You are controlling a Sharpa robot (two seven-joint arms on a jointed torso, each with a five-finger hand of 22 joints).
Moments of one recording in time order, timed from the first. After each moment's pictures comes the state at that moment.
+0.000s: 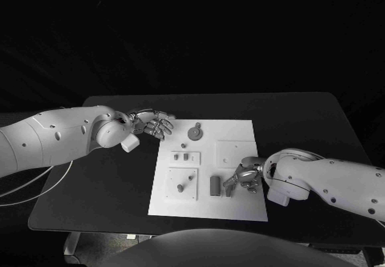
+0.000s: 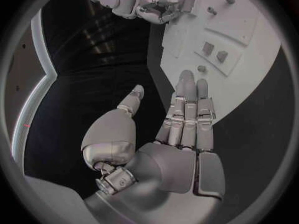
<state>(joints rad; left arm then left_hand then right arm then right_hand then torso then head) 1.25 -0.84 -0.23 1.24 -0.25 0.07 -0.04 0.75 -0.06 0.35 -0.27 0.05 0.79 0.20 0.22 0.63 1.17 0.11 0.07 0.40 0.92 0.02 0.89 0.59 0.04 1.05 -0.08 0.08 1.30 1.15 -0.75 -0.25 1.57 -0.87 -0.01 -0.51 0.82 -0.28 0.67 -0.05 0.11 1.02 0.10 0.27 0.59 1.23 -0.01 1.06 1.13 1.26 -0.11 1.47 0.87 0.25 1.12 -0.01 0.88 1.31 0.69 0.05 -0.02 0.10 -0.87</state>
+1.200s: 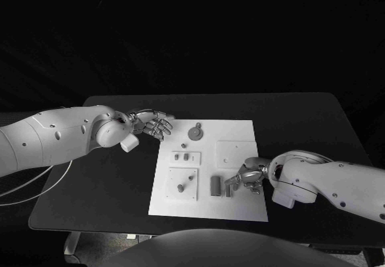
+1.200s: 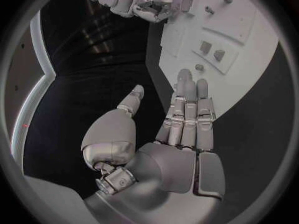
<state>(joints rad) 1.25 -0.84 -0.23 1.23 -0.25 0.07 -0.05 0.75 -0.06 0.35 -0.27 0.05 0.79 0.20 0.22 0.63 1.17 0.11 0.07 0.40 0.92 0.02 0.89 0.59 0.04 1.05 -0.08 0.08 1.31 1.15 -0.79 -0.25 1.61 -0.90 -0.02 -0.49 0.76 -0.28 0.68 0.01 0.11 1.02 0.10 0.27 0.60 1.23 -0.01 1.06 1.13 1.26 -0.11 1.47 0.90 0.25 1.11 -0.01 0.88 1.31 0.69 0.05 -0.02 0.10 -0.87</state>
